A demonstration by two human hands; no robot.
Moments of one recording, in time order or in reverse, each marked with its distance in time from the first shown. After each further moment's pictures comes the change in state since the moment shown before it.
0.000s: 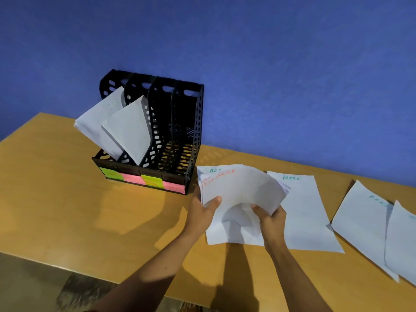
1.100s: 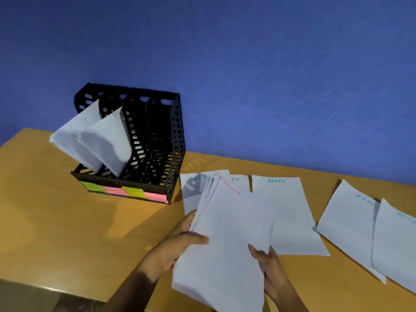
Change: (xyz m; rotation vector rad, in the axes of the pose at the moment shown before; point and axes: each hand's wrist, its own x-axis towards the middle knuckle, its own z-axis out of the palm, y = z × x) left_hand -0.033 0.024 -0.002 -0.073 -0.506 -0.377; right_hand -0.030 0.051 -0.088 0.482 -0.313 0.582
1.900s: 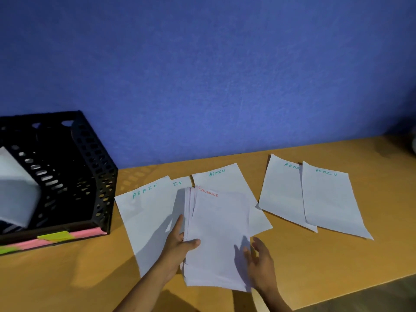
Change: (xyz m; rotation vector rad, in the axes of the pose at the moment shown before) left_hand 0.096 -0.052 0.092 0.140 0.066 -0.131; right_hand -0.044 -0.007 -0.083 -0.892 0.733 -0.250
